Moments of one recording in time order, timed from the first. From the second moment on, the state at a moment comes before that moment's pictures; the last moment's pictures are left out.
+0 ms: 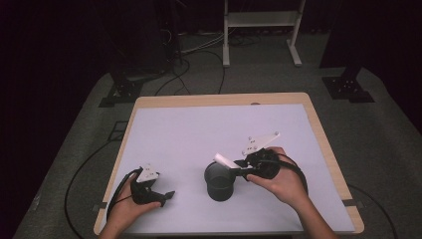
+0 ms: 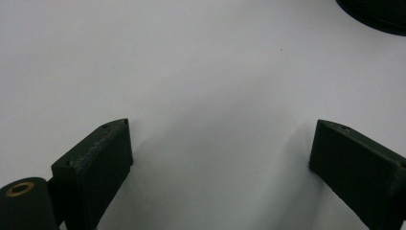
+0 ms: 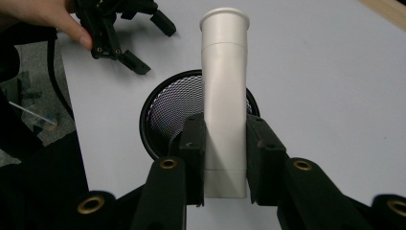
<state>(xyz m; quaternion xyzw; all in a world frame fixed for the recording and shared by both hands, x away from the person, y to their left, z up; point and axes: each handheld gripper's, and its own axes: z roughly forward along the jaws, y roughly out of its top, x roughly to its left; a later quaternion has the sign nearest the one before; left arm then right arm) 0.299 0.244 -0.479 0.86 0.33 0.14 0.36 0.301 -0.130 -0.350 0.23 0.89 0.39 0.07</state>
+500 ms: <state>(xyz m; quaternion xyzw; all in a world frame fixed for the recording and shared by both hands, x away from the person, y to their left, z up) 0.299 0.244 -0.479 0.86 0.33 0.14 0.36 0.303 -0.120 -0.357 0.23 0.90 0.37 0.06</state>
